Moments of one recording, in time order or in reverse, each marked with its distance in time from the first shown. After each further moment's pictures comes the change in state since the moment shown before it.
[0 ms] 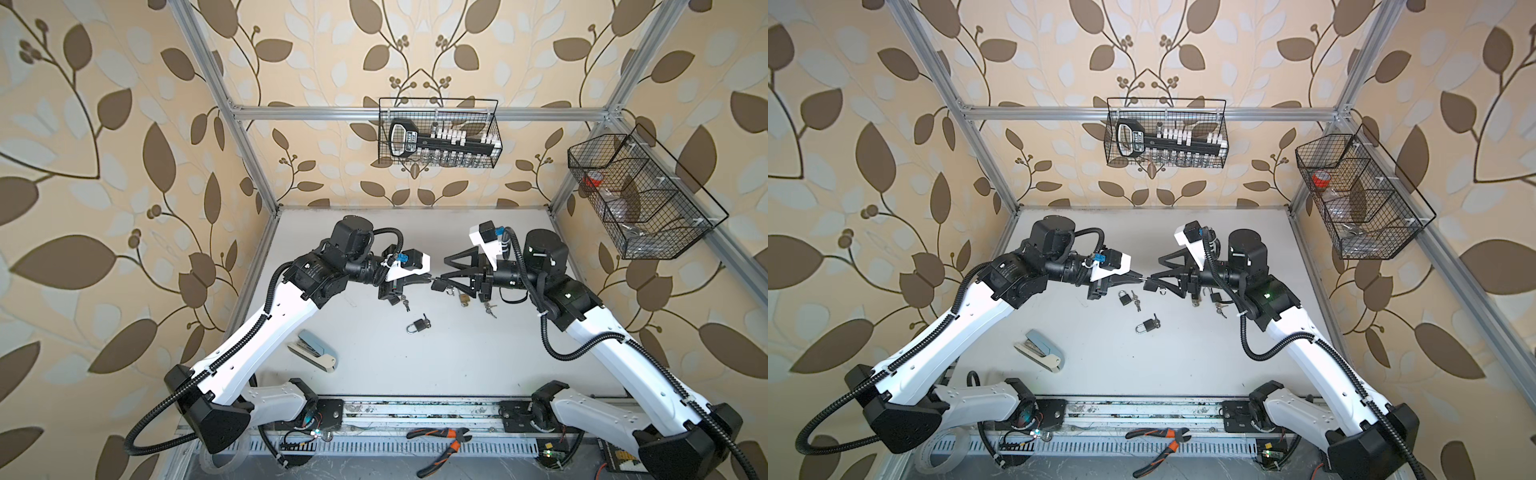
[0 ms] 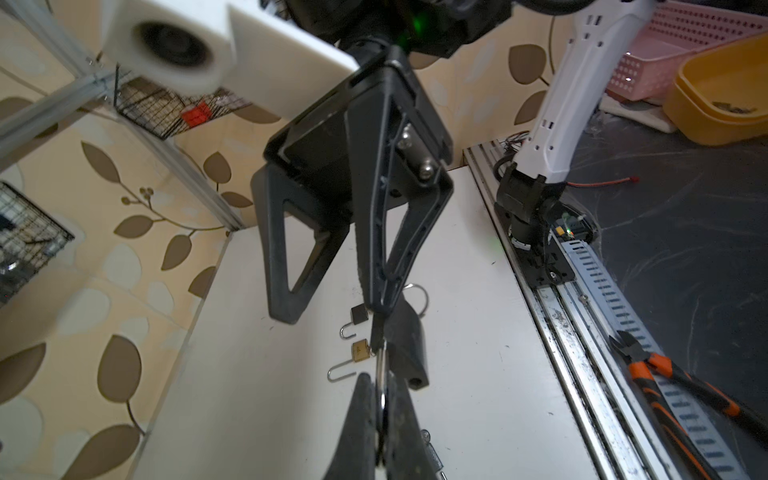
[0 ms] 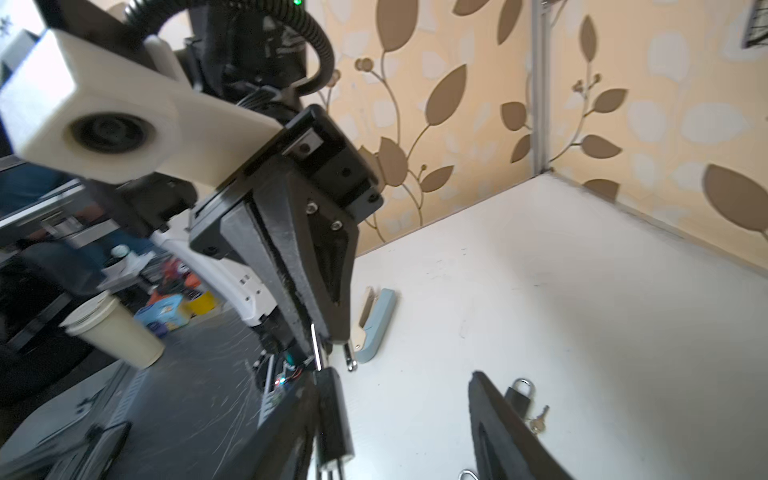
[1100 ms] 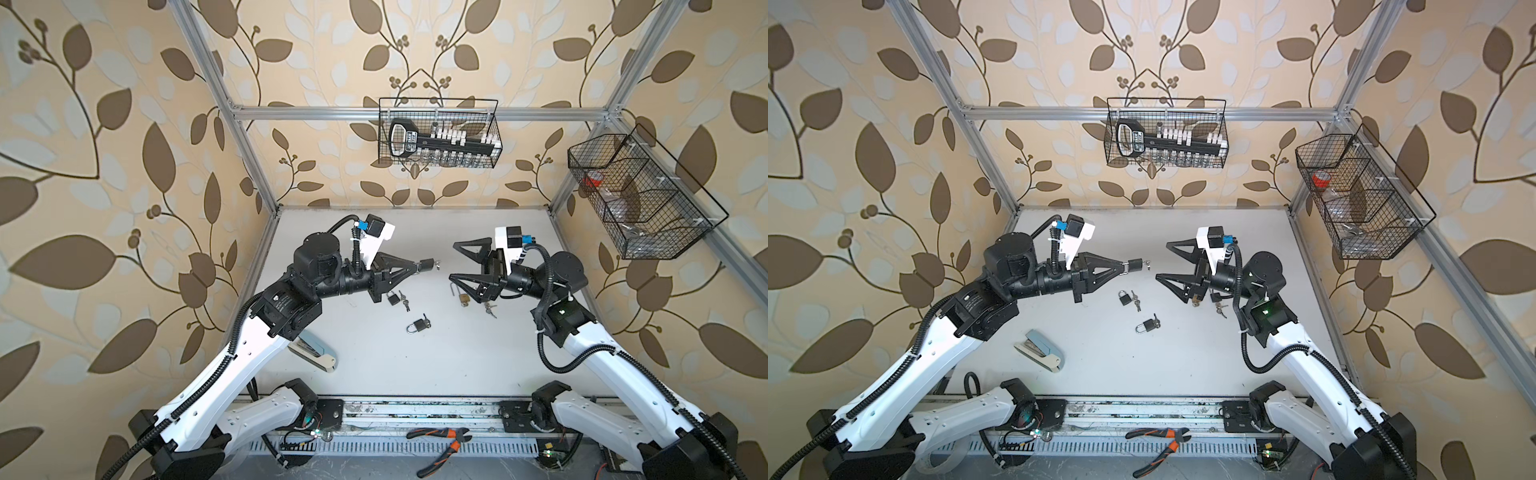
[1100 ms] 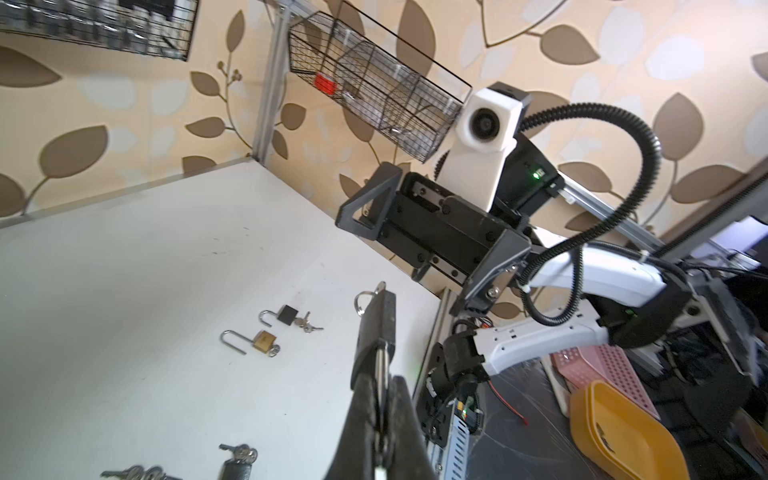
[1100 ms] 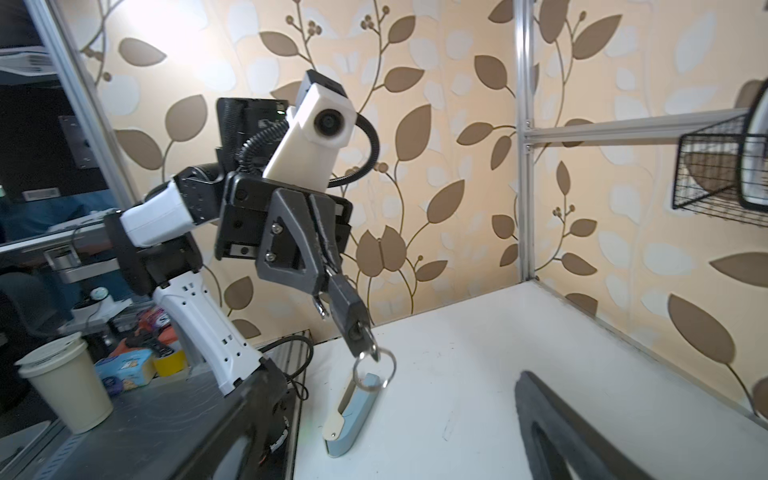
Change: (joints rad) left arm 0.000 -0.237 -0.151 0.232 -0.130 -0.992; right arm -0.021 -0.059 -0.193 0.582 -0.092 0.200
